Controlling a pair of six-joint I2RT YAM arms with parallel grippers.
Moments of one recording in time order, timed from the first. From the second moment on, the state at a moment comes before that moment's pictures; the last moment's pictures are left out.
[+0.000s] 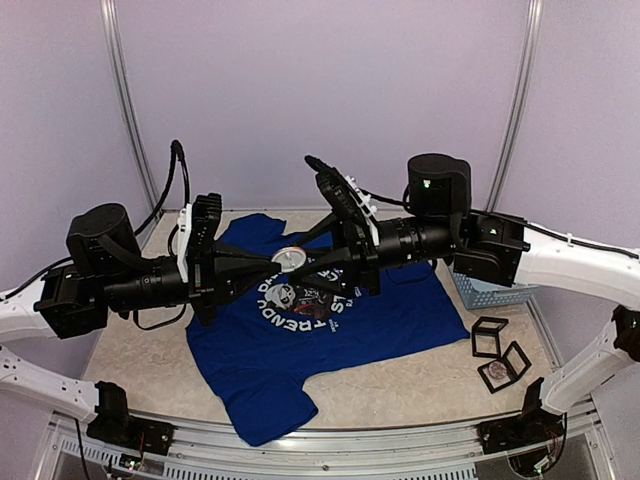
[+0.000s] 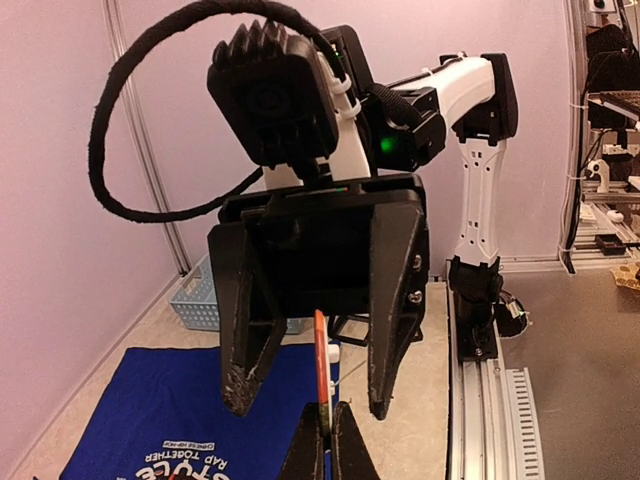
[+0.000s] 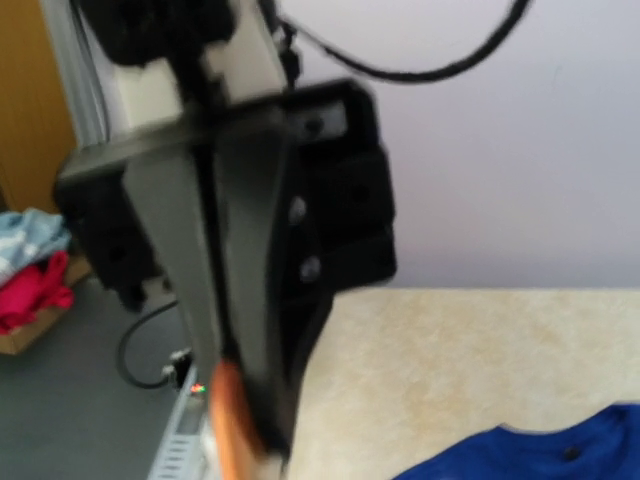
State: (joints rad) left arm -1.18 0.94 0.92 0.01 0.12 0.17; right arm 1.08 1.43 1.32 -0.02 -0.61 -0.05
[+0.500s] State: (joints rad) left arm -1.20 0.94 0.92 -0.02 0.10 0.18; right arm 1.08 1.27 1.20 0.01 -0.52 -0.14
